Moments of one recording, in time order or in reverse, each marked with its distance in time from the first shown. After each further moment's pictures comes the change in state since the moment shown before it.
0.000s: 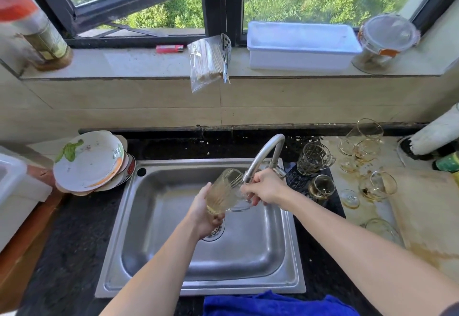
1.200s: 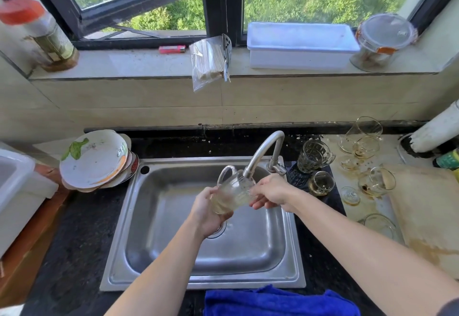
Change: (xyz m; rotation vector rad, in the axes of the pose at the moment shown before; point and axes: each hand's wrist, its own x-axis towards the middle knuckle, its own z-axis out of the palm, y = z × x) left_hand -0.017 -0.006 0.011 -0.100 -0.063 0.045; right_hand -0.007 0.017 -0.004 0.196 -0.095 0.182
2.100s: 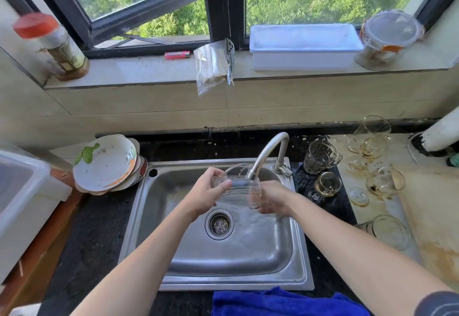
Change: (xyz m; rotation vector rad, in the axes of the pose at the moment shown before) left_hand -0.038 0.050 0.011 1.060 0.097 0.522; right_hand 0.034 0.016 0.015 0.334 -0.057 0.105
